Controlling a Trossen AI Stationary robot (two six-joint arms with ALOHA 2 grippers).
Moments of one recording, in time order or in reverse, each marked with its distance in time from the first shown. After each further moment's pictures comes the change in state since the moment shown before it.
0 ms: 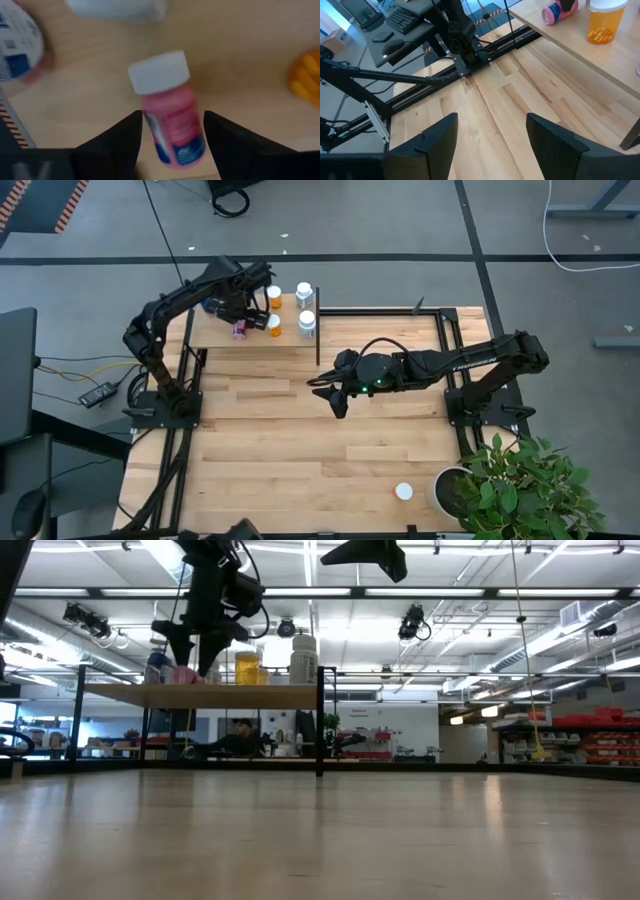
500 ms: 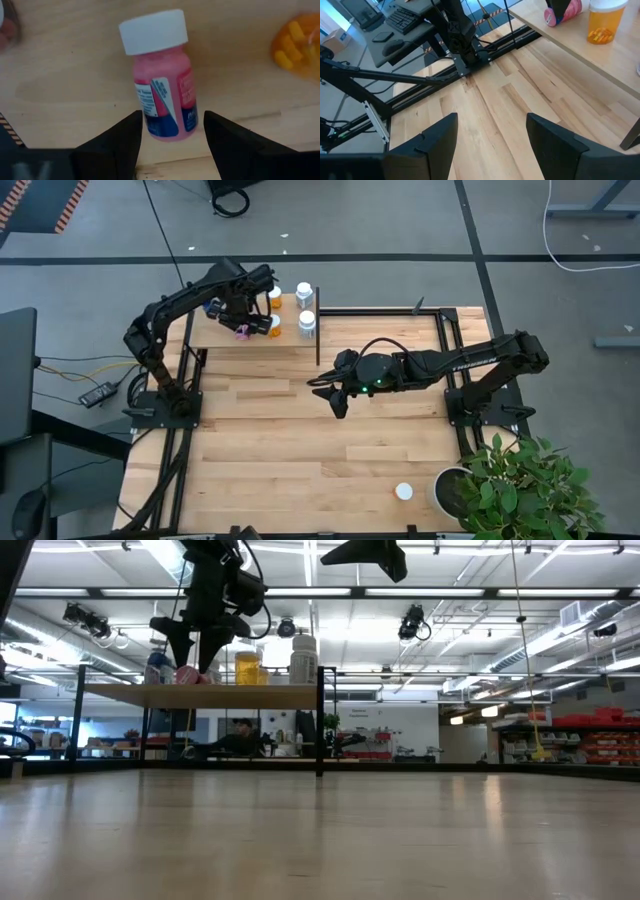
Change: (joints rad) left arm -0.038 0.000 0.000 -0.040 0.073 -0.044; right arm 0.000 0.000 0.000 0.000 0.000 0.000
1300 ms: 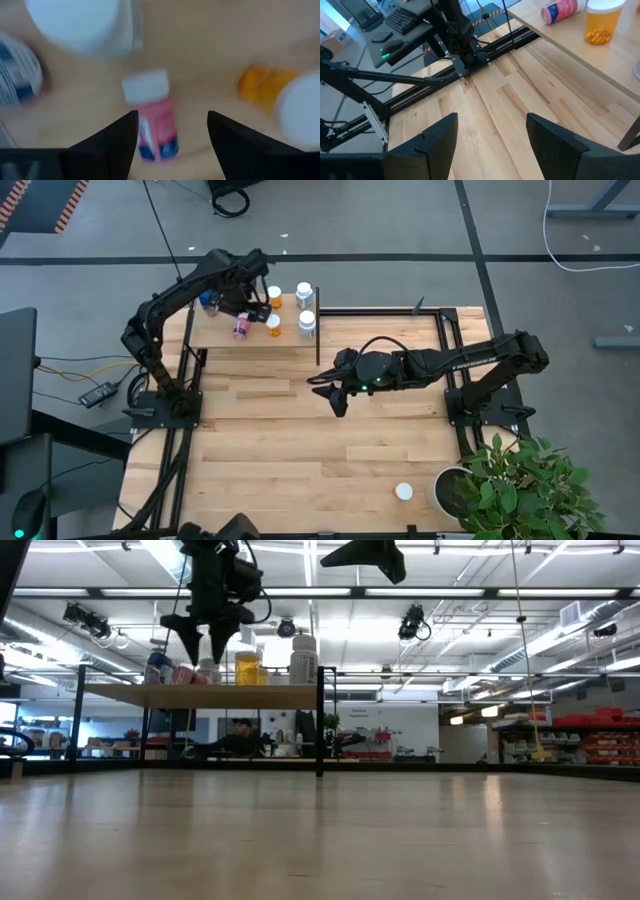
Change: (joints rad) left arm 0.057 -0.011 0.086 0.062 -0.009 0.107; right arm -0.013 0.000 0.000 0.000 -0.011 -0.005
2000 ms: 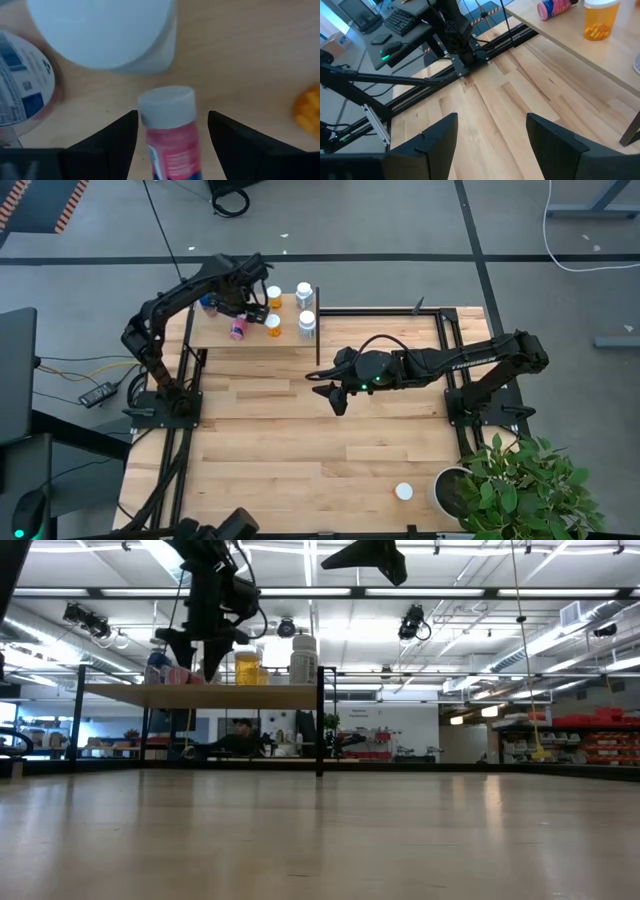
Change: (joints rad) left arm 0.031 0.005 -0.107 0.078 -0.078 0.006; right arm -0.005 0.000 0.000 -0.007 -0.005 0.030
